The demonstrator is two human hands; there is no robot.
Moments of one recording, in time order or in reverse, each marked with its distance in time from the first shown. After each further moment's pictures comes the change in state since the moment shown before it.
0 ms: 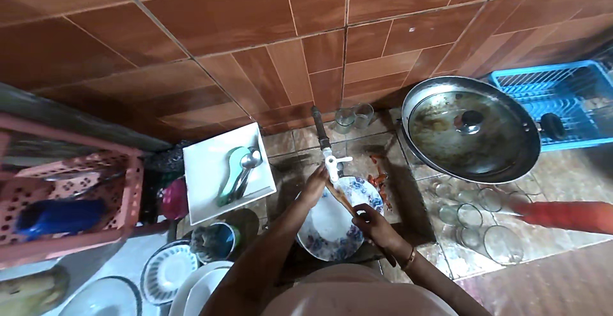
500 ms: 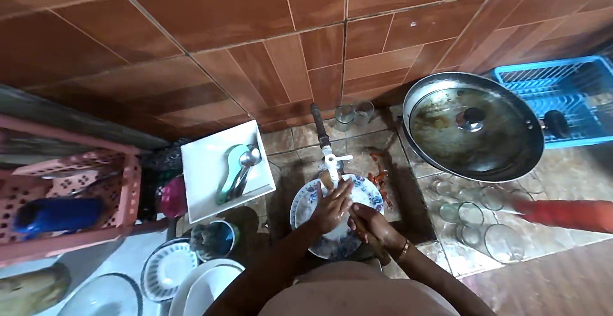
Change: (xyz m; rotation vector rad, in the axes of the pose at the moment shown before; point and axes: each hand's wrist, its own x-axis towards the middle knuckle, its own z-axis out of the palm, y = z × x) left_hand -0.054 -0.032 0.037 0.725 -0.160 0.465; right_hand 0.014 0.004 0.006 0.517 -0.172 0.064
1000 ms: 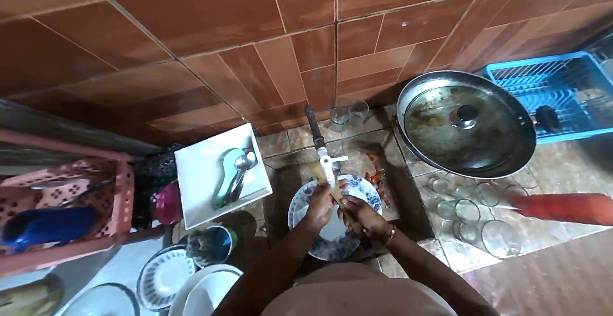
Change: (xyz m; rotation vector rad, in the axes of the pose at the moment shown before) left_hand 0.024 0.007 -0.007 -1.459 0.293 -0.602; right_hand 0.034 -0.009 -0.001 -0.262 -0.029 -0.088
